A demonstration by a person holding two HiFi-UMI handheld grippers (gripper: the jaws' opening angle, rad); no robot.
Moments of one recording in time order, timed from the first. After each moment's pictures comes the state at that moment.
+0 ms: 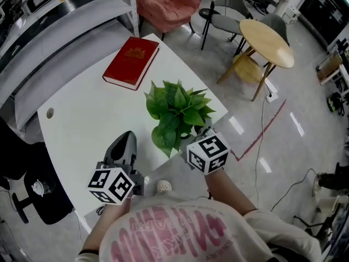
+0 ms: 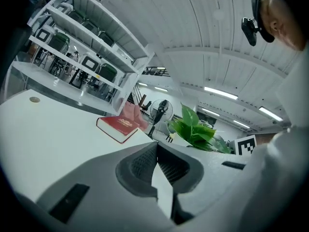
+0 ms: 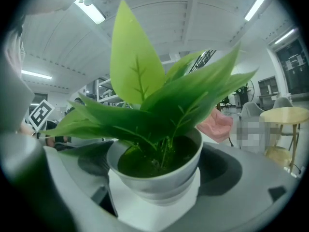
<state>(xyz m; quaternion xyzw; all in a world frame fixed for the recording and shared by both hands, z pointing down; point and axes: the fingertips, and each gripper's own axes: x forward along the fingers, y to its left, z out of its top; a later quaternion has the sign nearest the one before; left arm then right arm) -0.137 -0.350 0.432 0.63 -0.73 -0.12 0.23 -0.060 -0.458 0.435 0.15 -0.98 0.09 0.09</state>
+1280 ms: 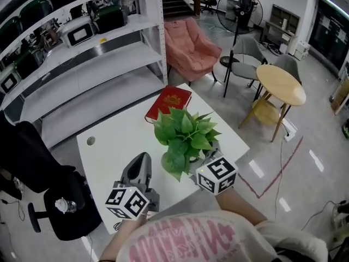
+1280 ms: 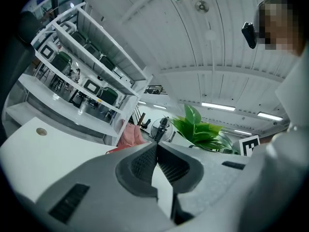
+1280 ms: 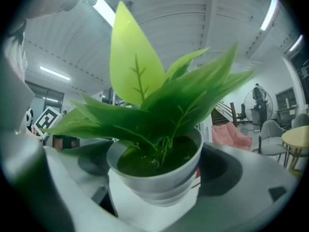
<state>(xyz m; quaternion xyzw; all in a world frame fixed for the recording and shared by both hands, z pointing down) -0.198 -0.299 0.315 0.62 -0.75 -0.18 0.13 -0.135 -0.394 0.304 0.08 -1.00 0.03 0.02</state>
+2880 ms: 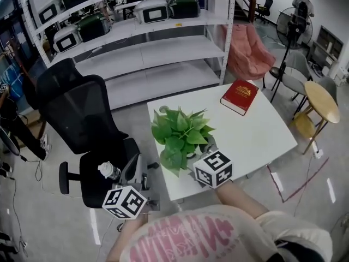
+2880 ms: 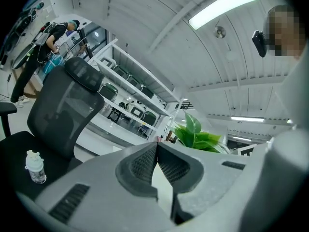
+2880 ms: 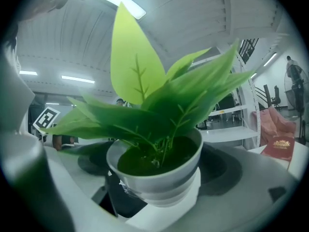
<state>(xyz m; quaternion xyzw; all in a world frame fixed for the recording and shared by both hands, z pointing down) -0.339 0.059 0.309 0.46 -0.85 -0.23 0.11 -0.308 -0.067 0.312 -0.10 -0.99 0.05 0.06</state>
